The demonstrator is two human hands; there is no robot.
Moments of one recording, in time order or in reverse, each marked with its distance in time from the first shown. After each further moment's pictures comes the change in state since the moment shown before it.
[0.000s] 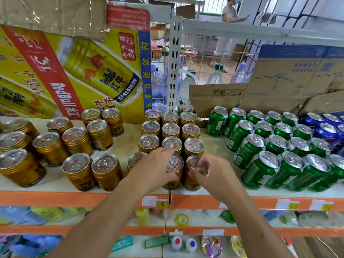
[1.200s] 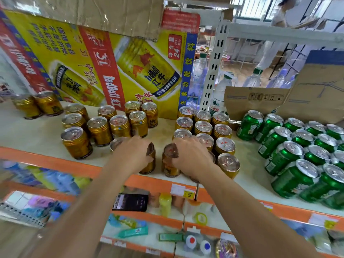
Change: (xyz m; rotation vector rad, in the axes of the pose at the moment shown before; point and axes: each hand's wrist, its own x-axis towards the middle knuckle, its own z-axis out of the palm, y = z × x) left_hand -0.053 -0.103 -0.035 0.298 0.083 -0.301; right_hand 0.034 -0.113 0.058 -0.378 -0.144 -0.394
